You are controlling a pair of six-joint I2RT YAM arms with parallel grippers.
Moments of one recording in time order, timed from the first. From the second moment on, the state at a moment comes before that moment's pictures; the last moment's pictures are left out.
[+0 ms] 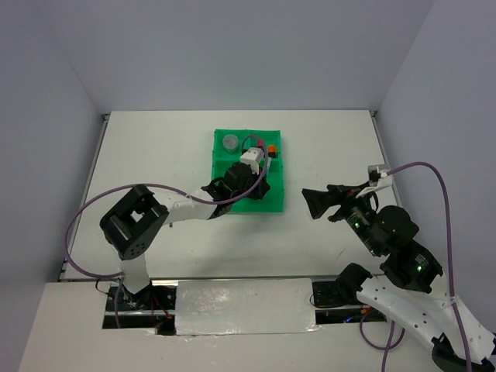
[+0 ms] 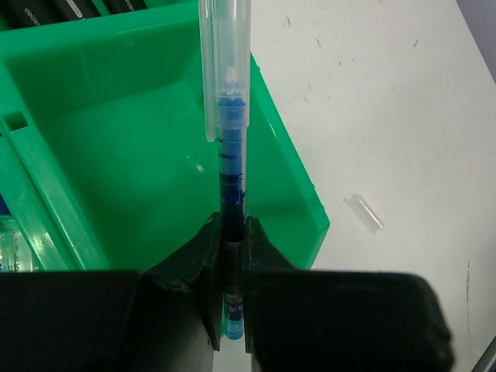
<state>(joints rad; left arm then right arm) -0.79 1.80 1.02 0.36 -0.06 -0.50 0.73 0.41 0.83 -0.46 0.29 0.48</state>
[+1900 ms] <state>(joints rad) -0.30 1.18 0.57 -0.43 -0.34 -0.69 0.41 0.81 0.70 -0.45 0.05 0.40</state>
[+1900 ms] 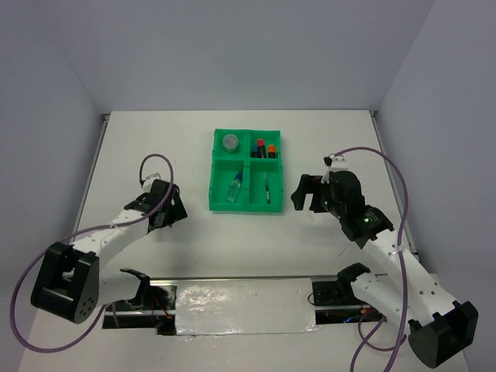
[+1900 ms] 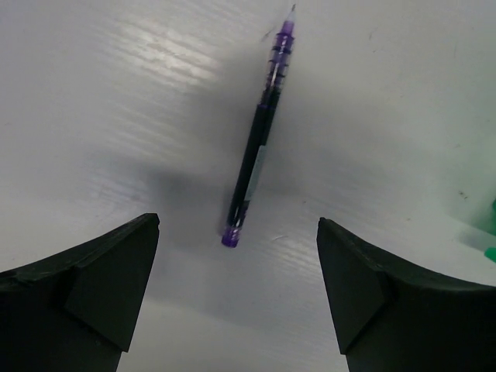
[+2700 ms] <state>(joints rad) -0.16 1.54 0.84 -0.55 -0.16 -0.54 0.41 0.66 0.70 -0.43 -0.08 0.37</state>
